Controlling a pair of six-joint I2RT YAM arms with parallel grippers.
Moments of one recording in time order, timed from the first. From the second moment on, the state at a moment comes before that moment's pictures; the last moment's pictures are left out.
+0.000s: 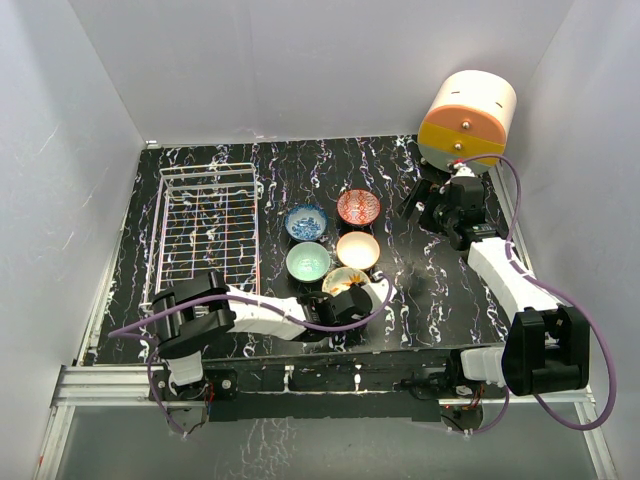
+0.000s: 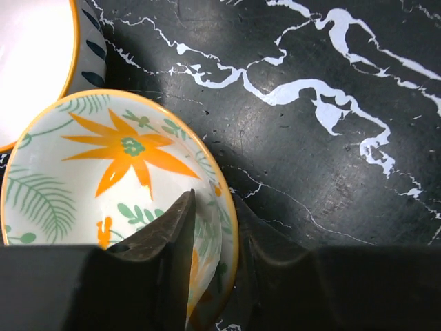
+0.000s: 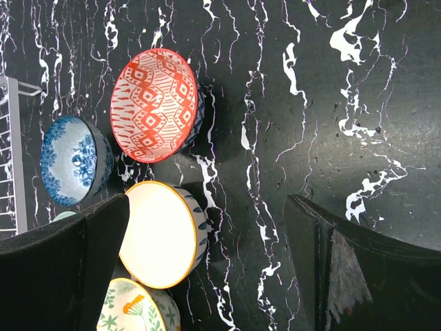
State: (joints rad) left arm -1.28 1.78 0.89 0.16 -0.36 -0.02; right arm 0.08 1.28 0.87 -0.17 -0.18 0.47
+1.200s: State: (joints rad) left arm -1.02 1.12 0.97 -0.06 -0.26 -0.15; right arm 0.06 1.27 0.85 -0.17 -0.17 0.48
